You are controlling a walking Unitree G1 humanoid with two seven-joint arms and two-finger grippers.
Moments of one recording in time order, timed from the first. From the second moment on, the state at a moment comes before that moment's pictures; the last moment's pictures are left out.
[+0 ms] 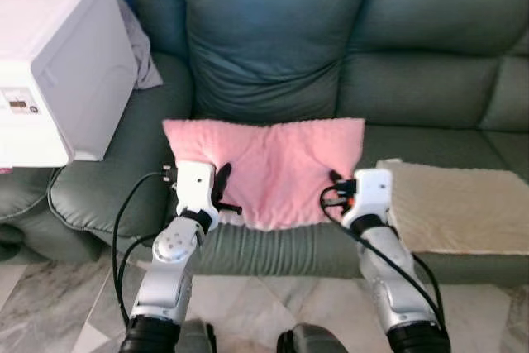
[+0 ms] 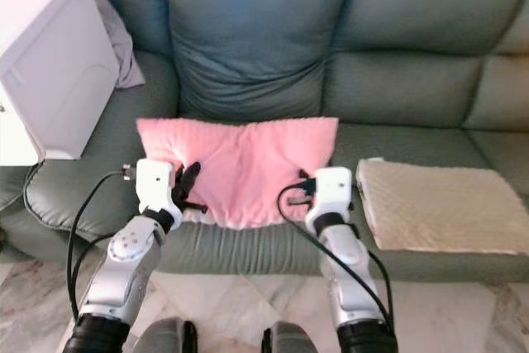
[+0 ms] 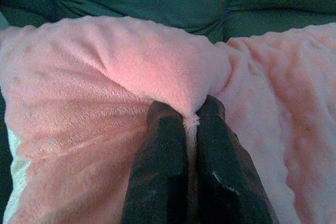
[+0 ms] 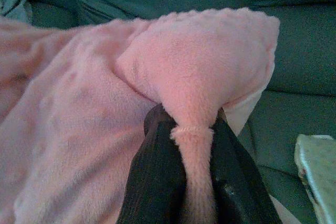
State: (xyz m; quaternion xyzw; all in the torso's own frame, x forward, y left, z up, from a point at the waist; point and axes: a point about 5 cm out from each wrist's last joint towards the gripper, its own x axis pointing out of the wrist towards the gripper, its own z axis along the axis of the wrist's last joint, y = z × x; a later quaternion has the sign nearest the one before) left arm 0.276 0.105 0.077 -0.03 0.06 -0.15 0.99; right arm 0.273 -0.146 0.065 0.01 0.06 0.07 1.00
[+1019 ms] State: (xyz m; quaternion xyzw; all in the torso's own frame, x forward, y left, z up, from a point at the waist) left arm 0.278 0.107 0.081 -0.02 0.04 -0.14 0.99; right arm 0.269 -0.143 0.059 0.02 0.07 0.07 1.00
